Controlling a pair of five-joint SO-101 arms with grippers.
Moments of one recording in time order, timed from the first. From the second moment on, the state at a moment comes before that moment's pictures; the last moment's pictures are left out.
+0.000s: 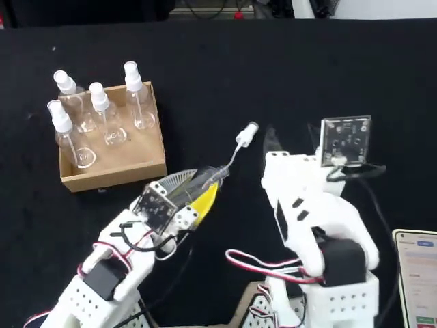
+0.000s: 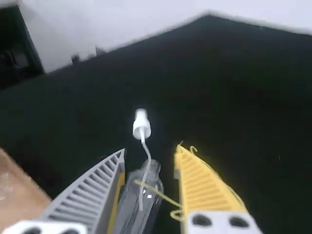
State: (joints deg) left arm 31.0 -104.0 93.1 30.9 -6.6; right arm -6.2 -72.3 49.0 59.5 -4.7
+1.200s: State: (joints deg) left arm 31.1 -10.2 25.4 60.3 -27.4; right arm 14.2 -72.3 72.0 40.6 -10.6
